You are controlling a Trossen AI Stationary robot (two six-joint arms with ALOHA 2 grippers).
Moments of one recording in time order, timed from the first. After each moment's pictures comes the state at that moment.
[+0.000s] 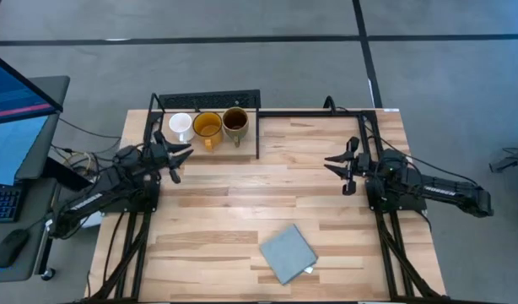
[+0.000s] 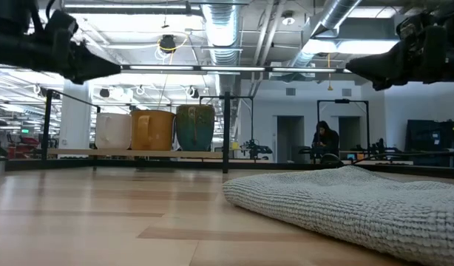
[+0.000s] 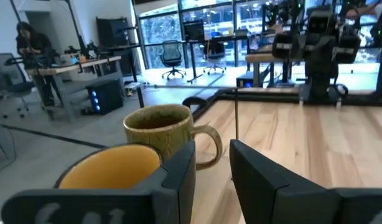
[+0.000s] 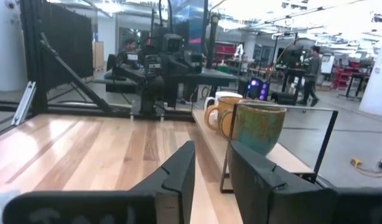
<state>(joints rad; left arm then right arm) 0.55 0.04 0.12 -0.07 0.10 0.10 -0.32 0.19 0.01 0.25 -0.21 -0.15</state>
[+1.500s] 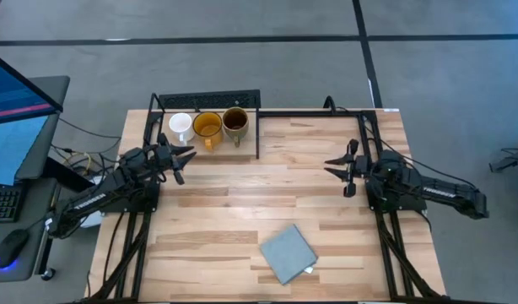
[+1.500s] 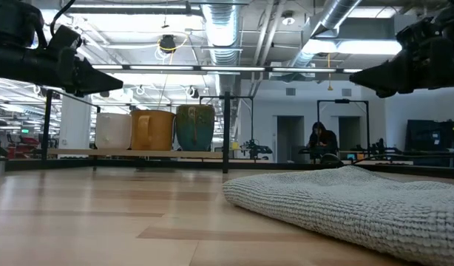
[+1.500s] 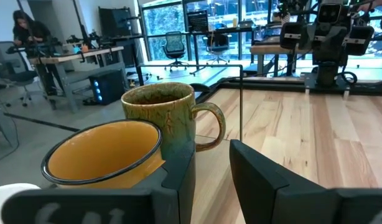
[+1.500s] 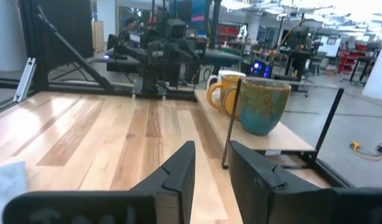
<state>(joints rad) 0.54 0.04 0.03 -0.01 0.07 0.09 -0.32 0.10 0.01 0.08 -0.21 -0.17</state>
